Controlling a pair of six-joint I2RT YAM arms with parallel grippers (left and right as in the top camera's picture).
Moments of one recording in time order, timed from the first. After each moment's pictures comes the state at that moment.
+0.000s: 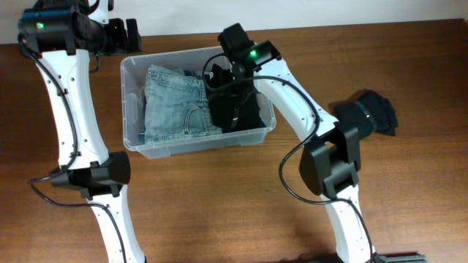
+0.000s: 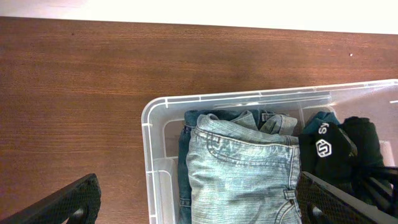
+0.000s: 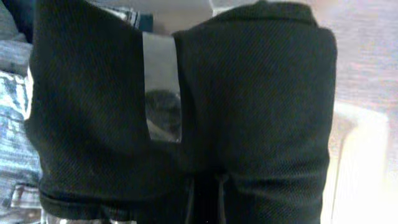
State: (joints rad) left arm 0.04 2.37 3.00 -1.59 0.14 -0.02; right arm 0.47 2.34 2.20 -1.06 -0.03 0.38
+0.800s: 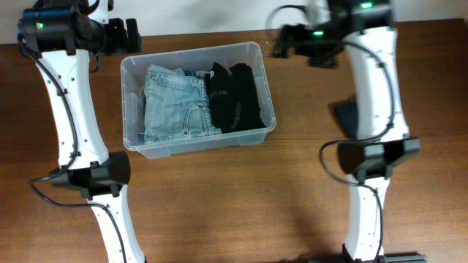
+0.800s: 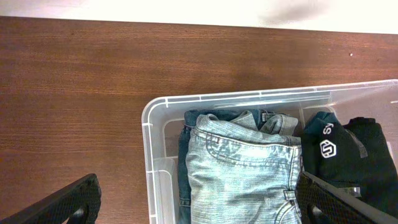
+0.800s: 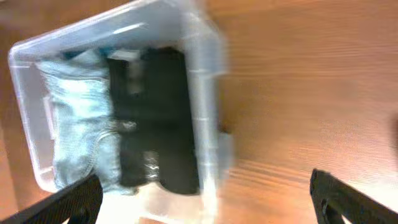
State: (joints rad) left arm 0.04 2.37 3.00 -1.59 0.14 -0.02; right arm 0.06 2.36 2.82 -1.69 -0.41 0.23
